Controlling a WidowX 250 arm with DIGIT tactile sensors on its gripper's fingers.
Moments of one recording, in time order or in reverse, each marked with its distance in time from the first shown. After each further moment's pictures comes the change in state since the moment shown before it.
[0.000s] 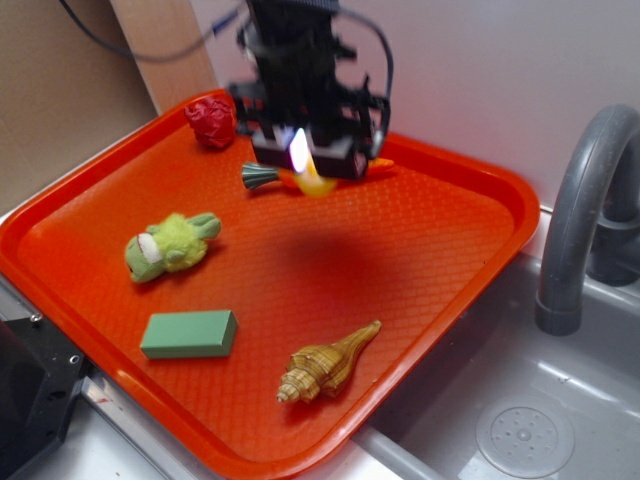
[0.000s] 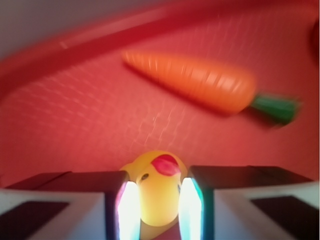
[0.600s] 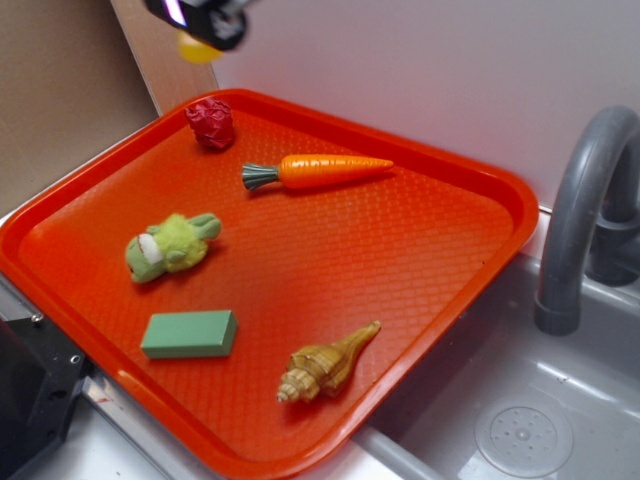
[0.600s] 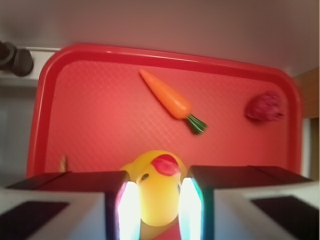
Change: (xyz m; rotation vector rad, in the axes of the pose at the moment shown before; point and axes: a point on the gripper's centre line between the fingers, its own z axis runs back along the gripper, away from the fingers) arm -0.014 0.053 0.099 -0.017 0.039 -0.363
